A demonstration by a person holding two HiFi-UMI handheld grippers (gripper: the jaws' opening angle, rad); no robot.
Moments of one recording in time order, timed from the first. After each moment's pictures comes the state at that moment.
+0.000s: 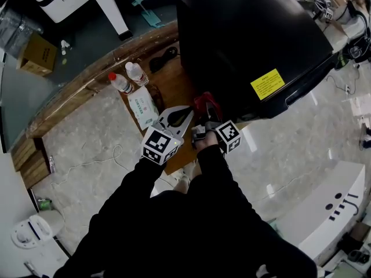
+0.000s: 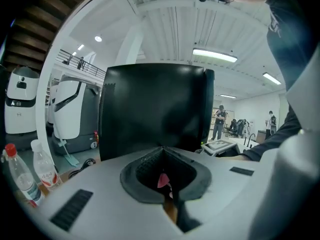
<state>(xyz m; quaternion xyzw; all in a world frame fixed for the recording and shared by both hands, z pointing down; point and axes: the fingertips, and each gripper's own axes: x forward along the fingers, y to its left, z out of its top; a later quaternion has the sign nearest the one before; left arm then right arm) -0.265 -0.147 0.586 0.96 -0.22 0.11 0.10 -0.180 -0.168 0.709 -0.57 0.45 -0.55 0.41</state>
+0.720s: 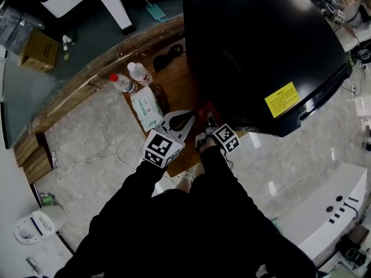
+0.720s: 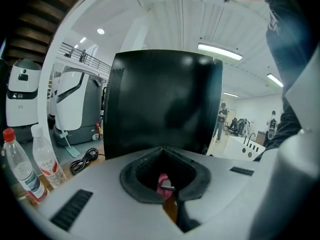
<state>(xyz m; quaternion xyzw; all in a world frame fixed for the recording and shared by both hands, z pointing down) -0.280 -0.163 0.624 0.96 -0.22 0.14 0.12 -0.187 -0.160 0.825 -0.63 0.46 -0.56 0.25</state>
